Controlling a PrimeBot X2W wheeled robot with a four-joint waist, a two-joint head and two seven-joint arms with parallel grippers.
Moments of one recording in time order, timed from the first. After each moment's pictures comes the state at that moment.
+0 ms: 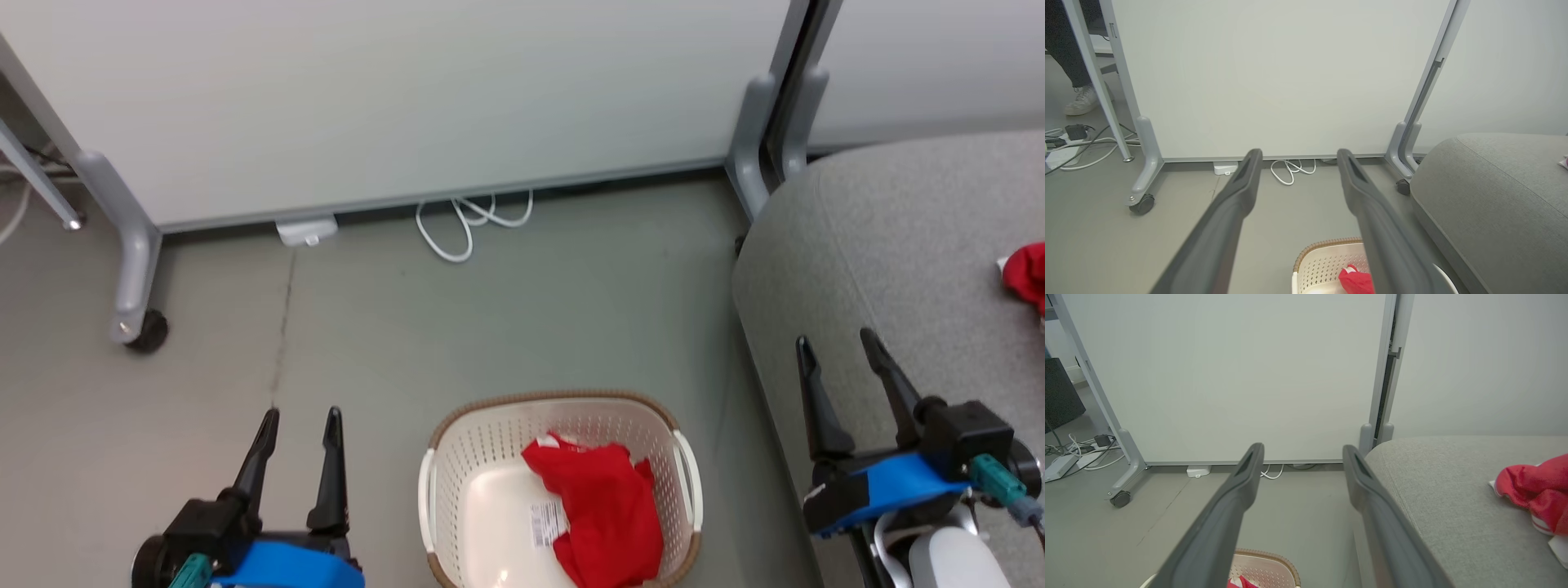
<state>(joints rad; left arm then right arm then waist) 0.01 0.09 -0.09 0.23 -0.24 -0.13 -0.26 -0.13 -0.05 -0.05 0.18 0.06 0.13 -0.17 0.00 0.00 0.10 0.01</state>
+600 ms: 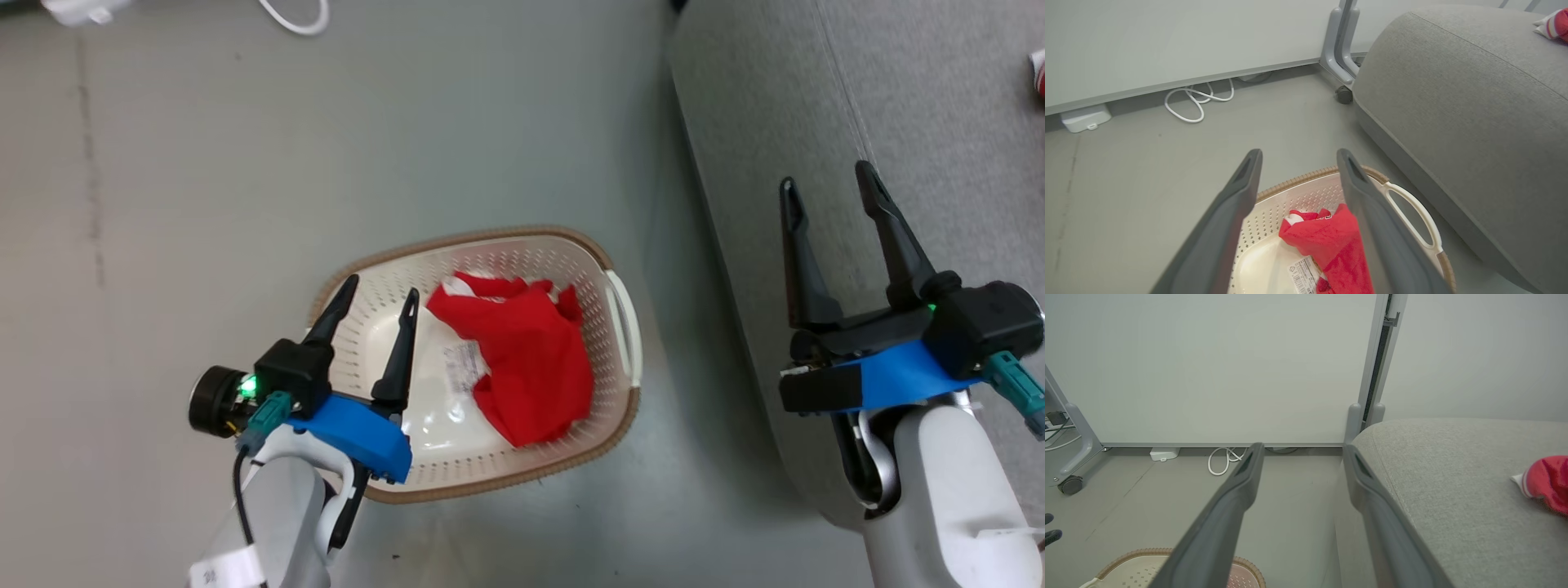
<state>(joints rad) -0.39 0.15 -0.35 0.50 -0.27 -0.13 -0.26 -0.37 -0.05 0.01 0.10 0.05 0.13 -0.22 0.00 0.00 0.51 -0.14</state>
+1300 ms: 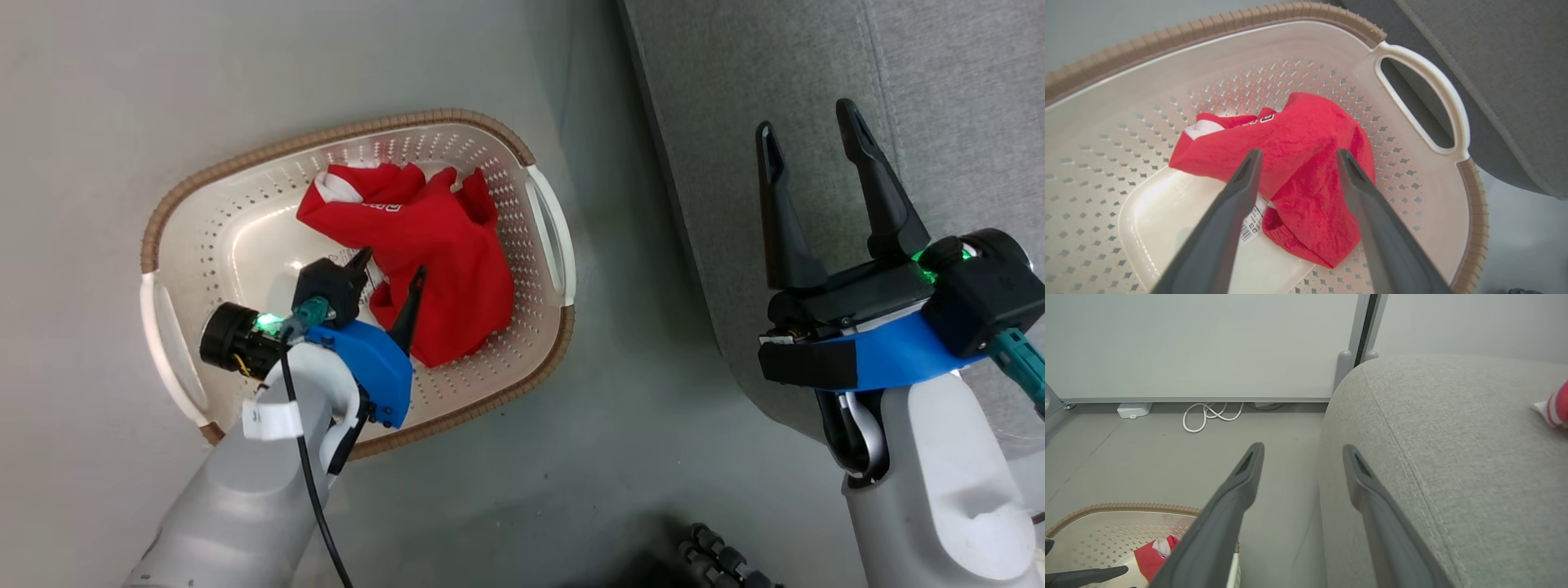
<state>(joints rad) -0.73 0.16 -0.66 0.96 -0.45 -0.13 -0.21 -0.45 -0.05 0.08 0.07 0.10 0.13 -0.26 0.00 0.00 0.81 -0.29</state>
